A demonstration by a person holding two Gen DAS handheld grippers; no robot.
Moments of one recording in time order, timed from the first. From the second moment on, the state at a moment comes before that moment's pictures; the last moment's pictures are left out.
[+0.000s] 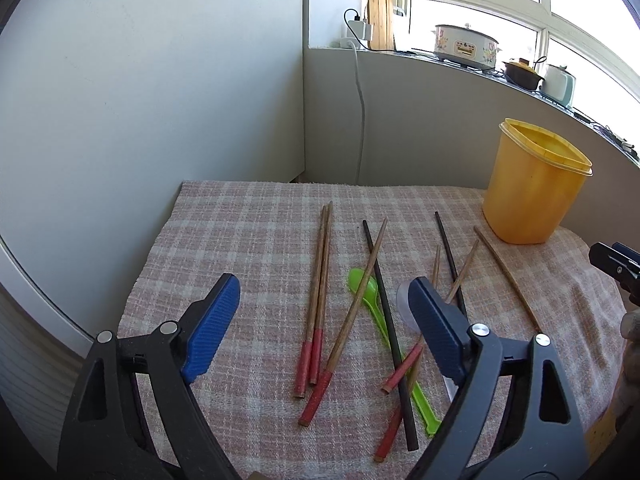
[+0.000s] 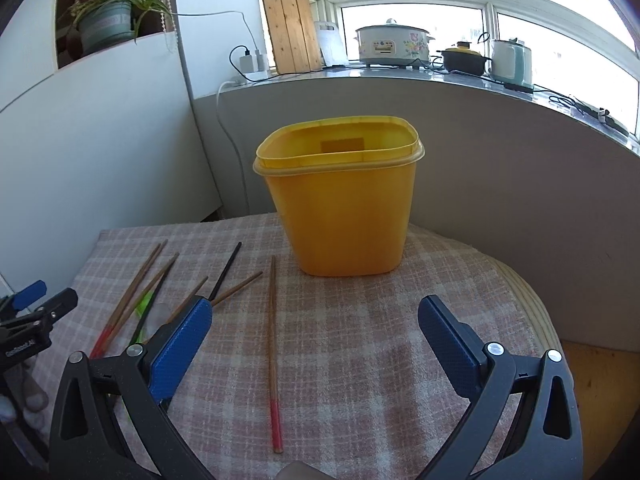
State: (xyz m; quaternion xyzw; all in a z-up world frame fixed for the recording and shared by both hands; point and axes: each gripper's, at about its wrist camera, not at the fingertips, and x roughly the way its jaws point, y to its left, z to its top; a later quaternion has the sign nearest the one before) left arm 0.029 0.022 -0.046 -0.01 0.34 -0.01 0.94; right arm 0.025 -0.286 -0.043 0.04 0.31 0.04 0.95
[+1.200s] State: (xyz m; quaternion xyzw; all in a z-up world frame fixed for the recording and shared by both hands) left arm 0.130 0.001 -0.109 0.04 0.53 -0.17 0.83; right arm 0.106 -0.247 -0.121 -0.03 0.51 0.14 0.85
